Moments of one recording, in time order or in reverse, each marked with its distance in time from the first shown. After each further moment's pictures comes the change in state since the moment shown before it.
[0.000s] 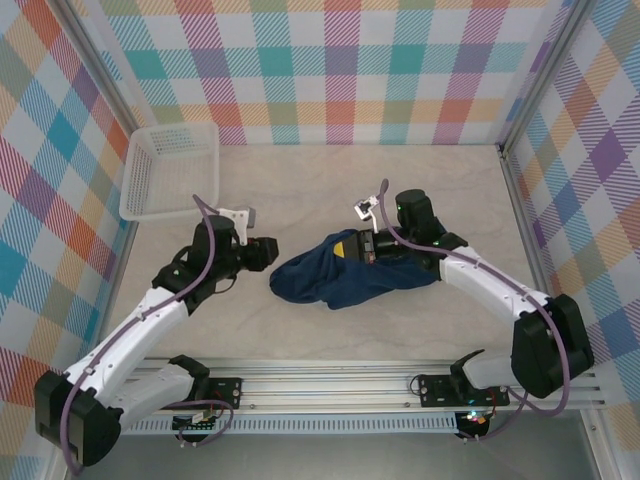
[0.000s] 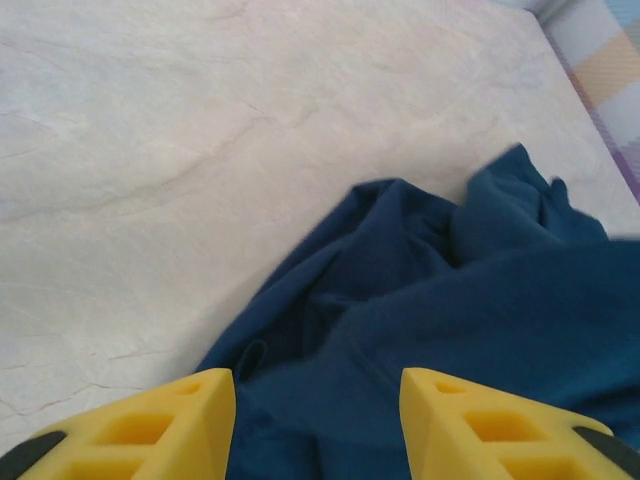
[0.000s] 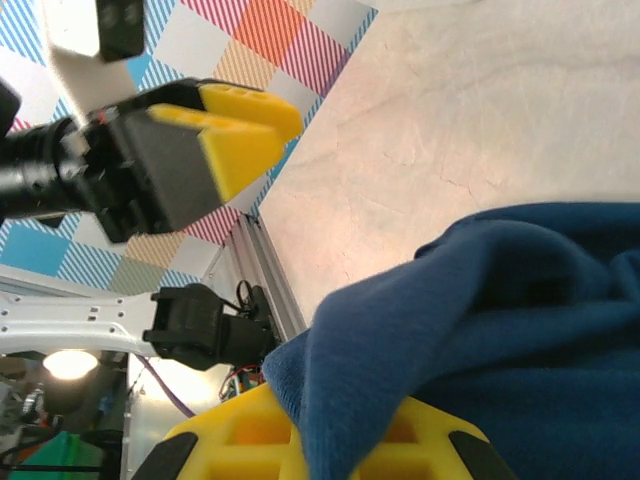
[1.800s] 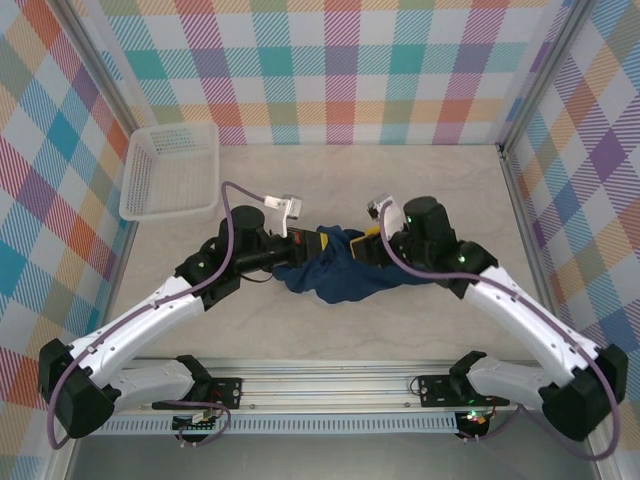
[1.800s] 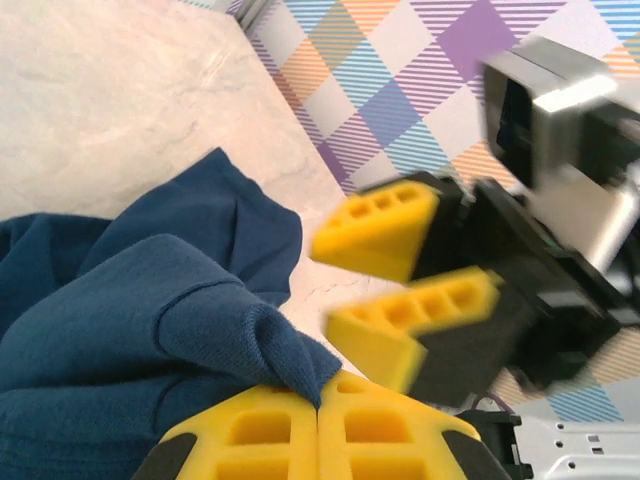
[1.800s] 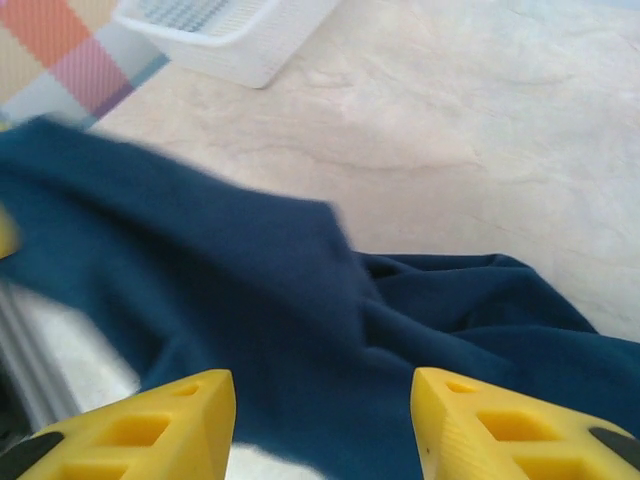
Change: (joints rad) left arm -0.230 0.148 0.180 0.206 0.205 -0.237; right arm 0.151 -0.302 0.064 -0.348 0.662 -0.380
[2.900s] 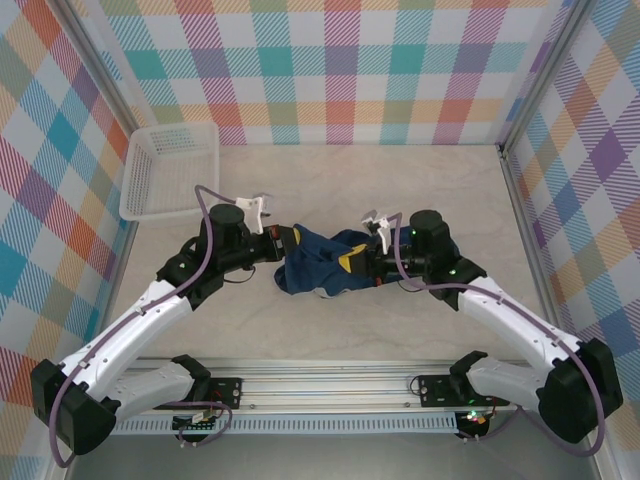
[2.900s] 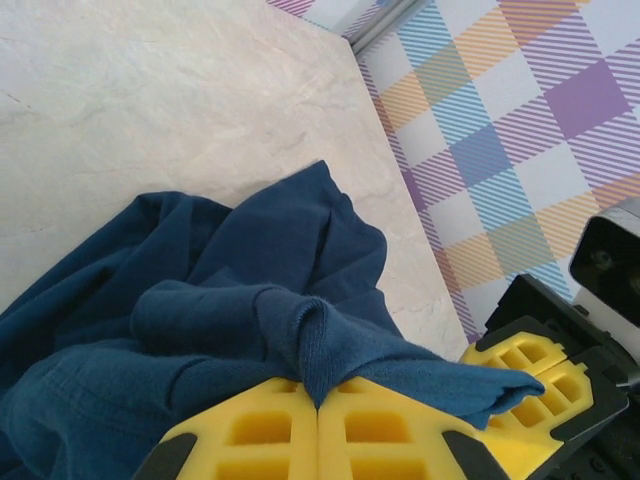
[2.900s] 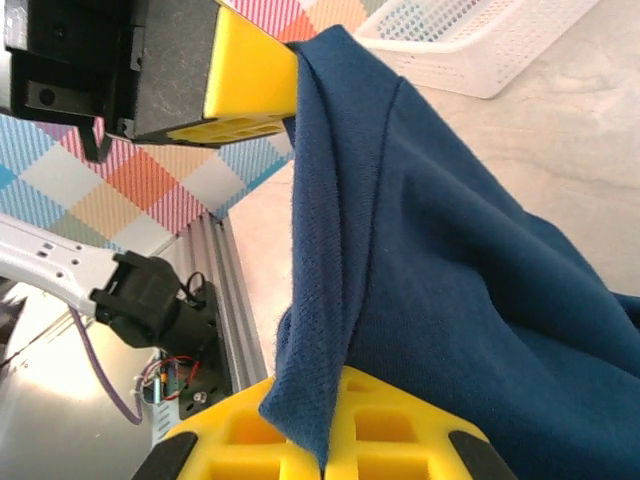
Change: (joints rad) left arm 0.150 -0.072 -0.035 -0.135 -0.034 -0.035; right arm -0.095 0.048 -0.223 0.440 -0.536 0.160
